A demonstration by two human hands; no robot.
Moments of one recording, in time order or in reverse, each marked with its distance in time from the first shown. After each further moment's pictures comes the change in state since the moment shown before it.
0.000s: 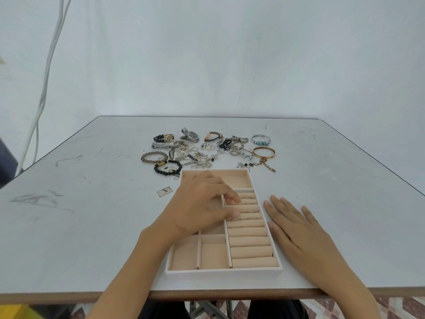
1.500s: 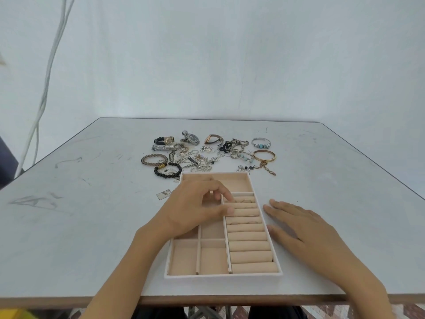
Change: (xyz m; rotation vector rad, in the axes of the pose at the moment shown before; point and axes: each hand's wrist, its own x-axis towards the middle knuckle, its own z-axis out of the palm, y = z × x) left_hand 0.000 -0.009 -0.005 -0.139 -0.019 -0.194; right_hand 0.003 -0.005 -0.031 0.003 -0.050 -0.013
